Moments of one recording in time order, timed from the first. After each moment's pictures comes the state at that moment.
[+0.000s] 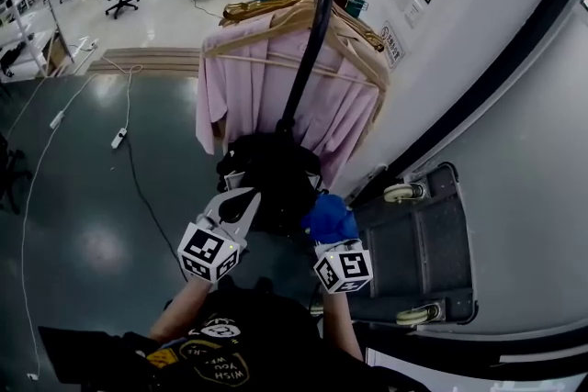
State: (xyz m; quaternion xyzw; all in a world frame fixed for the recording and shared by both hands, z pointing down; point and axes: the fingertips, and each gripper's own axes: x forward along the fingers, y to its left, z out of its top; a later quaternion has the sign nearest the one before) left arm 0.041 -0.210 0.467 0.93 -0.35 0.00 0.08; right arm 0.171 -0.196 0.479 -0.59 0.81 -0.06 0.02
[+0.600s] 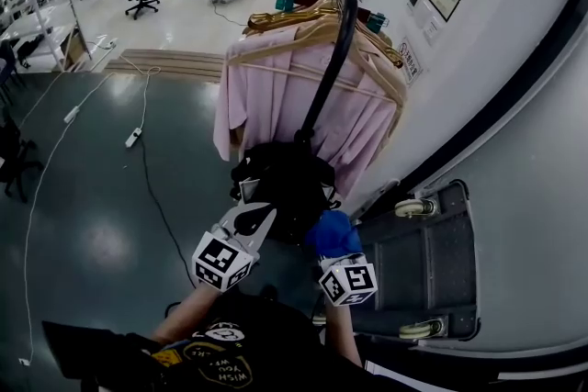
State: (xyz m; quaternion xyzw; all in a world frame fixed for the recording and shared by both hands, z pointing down) left arm 0.042 -0.193 0.478 0.94 -0.33 0.02 0.09; right arm 0.151 -0.187 0.491 -0.56 0.83 -0.09 0.02
